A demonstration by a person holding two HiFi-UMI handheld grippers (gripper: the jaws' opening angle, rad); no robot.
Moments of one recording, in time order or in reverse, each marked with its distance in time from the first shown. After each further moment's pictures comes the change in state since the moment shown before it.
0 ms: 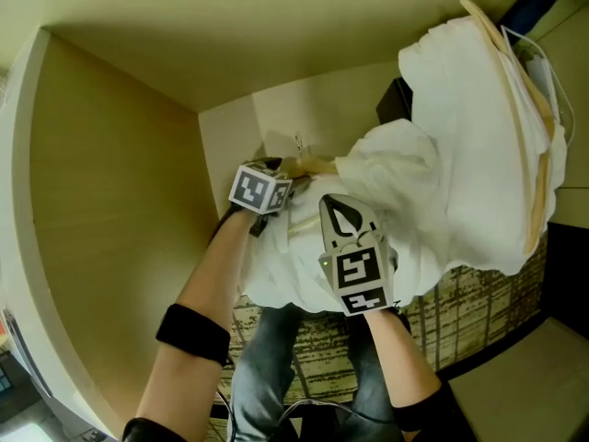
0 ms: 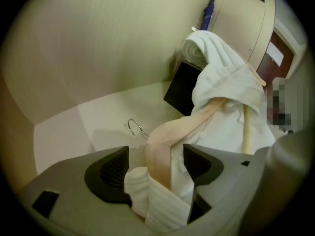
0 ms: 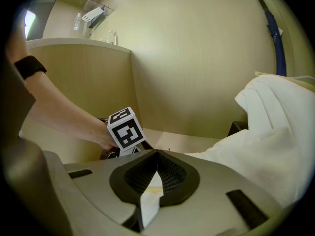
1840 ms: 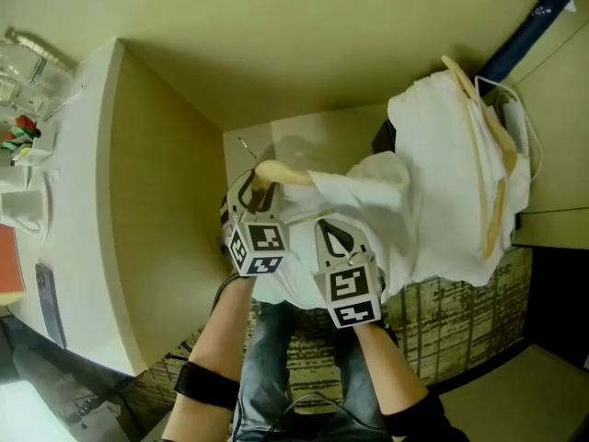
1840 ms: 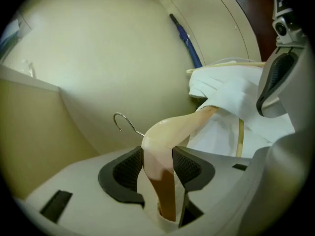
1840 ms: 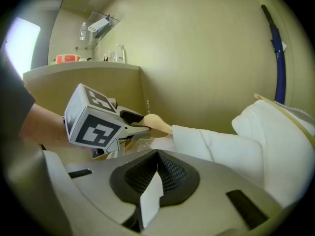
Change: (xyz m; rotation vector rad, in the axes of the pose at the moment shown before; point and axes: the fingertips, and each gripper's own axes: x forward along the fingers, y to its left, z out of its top) left arm -0.213 -0.042 0.071 0.292 -0.386 0.698; right arm -0.079 0.035 0.056 -0.009 -0.015 0.052
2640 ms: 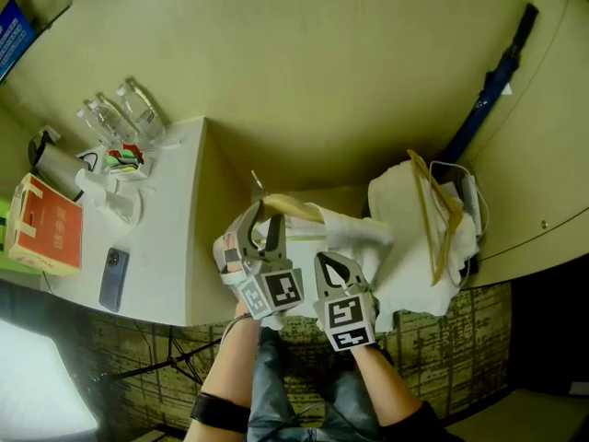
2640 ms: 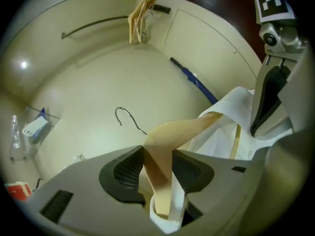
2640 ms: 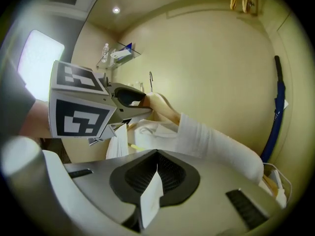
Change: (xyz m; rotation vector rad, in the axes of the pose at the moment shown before) left arm -0.228 0.077 0.243 0.202 -0.309 0.375; right arm -0.164 0.042 0.157 -0.171 -0.198 0.020
